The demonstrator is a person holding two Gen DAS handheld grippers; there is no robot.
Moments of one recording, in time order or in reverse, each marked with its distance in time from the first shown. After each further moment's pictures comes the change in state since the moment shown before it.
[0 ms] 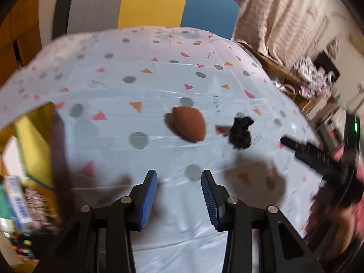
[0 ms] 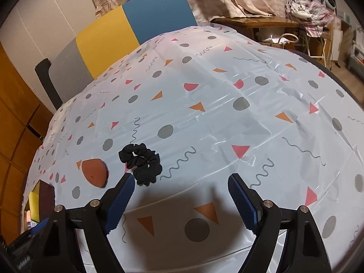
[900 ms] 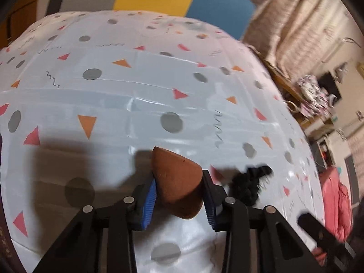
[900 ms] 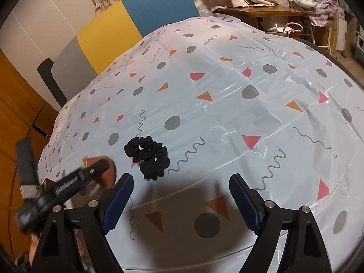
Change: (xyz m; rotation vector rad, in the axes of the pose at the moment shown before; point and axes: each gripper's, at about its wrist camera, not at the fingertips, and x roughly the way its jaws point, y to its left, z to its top) left arm 0.099 -0.010 0.051 -0.092 0.016 -0.090; right arm 0.010 0.001 -0.001 0.027 0.051 0.048
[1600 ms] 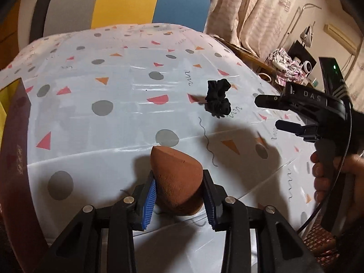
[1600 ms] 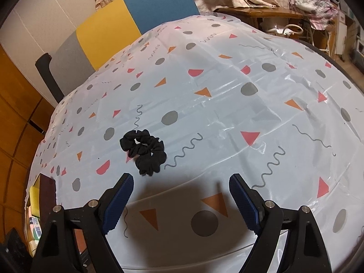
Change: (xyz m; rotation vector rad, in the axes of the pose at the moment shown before) left arm -0.068 0.006 -0.114 0.213 -0.040 -0.049; right arm 0.004 0.002 -0.007 -0.030 0.000 -0.030
